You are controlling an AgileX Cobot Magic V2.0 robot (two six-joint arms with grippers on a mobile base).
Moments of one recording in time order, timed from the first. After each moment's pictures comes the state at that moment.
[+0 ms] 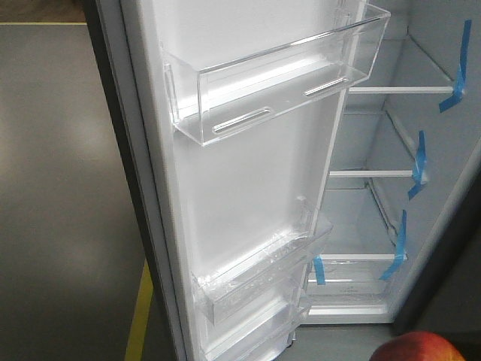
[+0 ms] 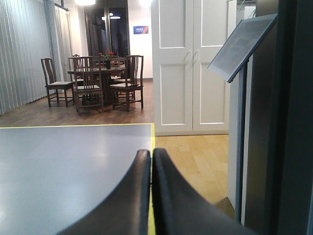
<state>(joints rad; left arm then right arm) 0.04 -0.01 0.03 0.03 -0.03 -0.06 0.06 0.42 -0.54 0.89 1.05 -0.77</state>
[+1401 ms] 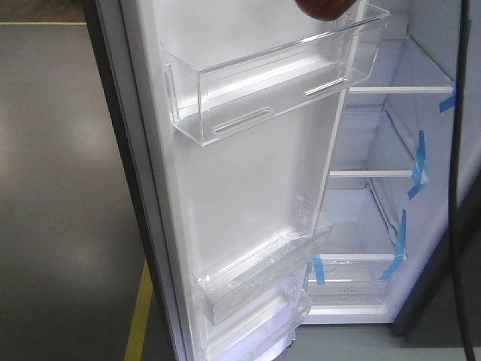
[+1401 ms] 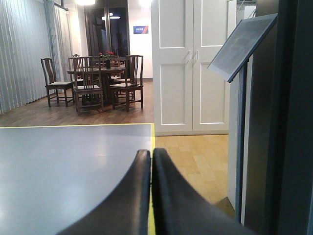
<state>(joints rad) 0.04 -0.01 0.03 0.03 -0.03 -0.06 0.20 1.57 -1.92 0.67 0.99 -0.60</state>
